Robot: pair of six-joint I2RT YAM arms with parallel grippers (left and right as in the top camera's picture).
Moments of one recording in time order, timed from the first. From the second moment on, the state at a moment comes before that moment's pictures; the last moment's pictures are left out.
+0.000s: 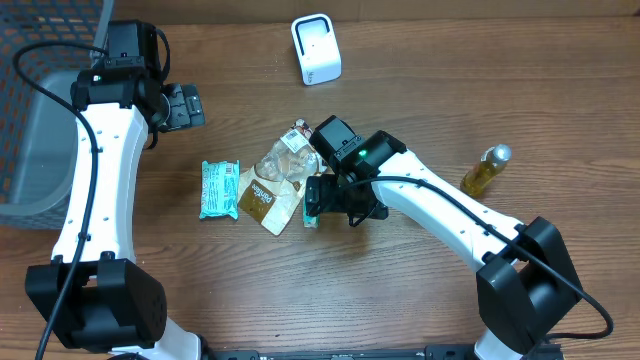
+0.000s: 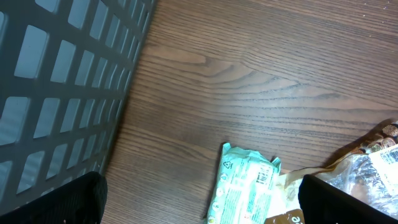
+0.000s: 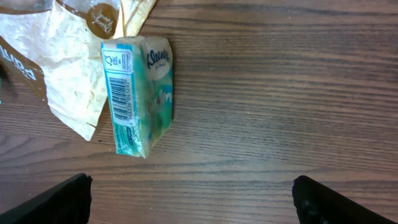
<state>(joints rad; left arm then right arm) 0.05 1.75 1.67 -1.07 -0.16 -0.21 0.69 1.84 1.41 -1.02 -0.13 0.70</state>
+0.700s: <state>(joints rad) 0.05 1.75 1.67 -1.07 -0.16 -0.21 0.69 1.84 1.38 -1.01 -0.15 0.70</state>
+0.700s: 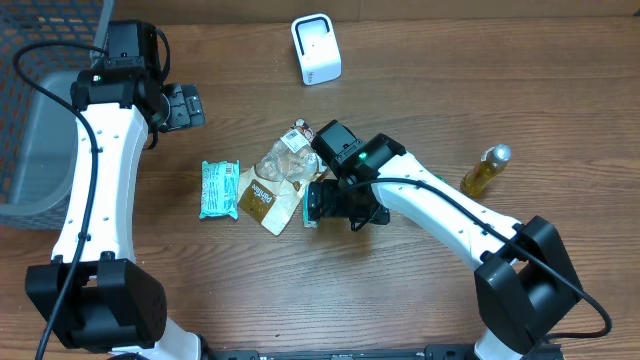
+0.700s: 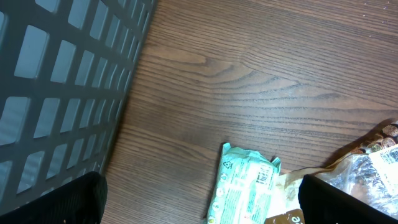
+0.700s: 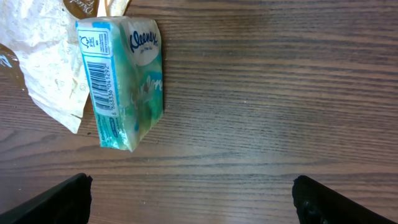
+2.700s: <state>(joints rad) 0.05 1.75 1.67 -1.07 -0.16 -0.21 0.69 1.84 1.35 -0.95 -0.15 0.70</state>
